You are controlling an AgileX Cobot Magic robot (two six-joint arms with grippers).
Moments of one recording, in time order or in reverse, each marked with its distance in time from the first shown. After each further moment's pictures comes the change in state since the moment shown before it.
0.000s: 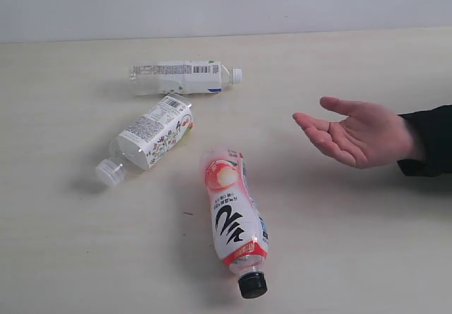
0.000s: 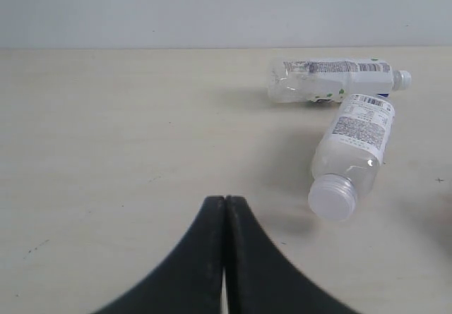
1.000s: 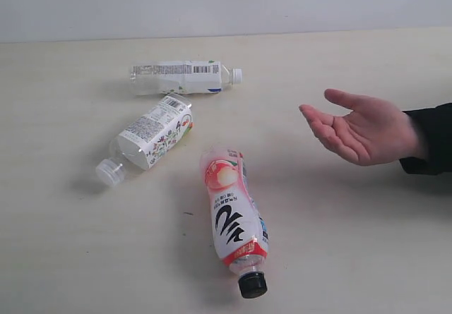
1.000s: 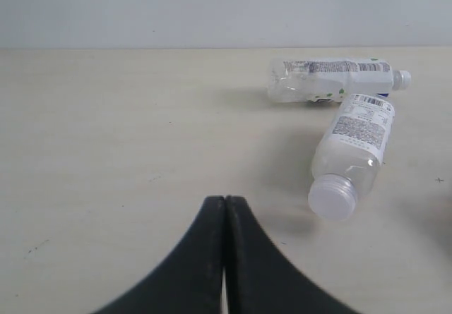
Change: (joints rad) left arm 0.000 0.000 0.000 0.000 0.000 0.000; right arm 0.000 0.416 -0.131 0.205 0.105 -0.081
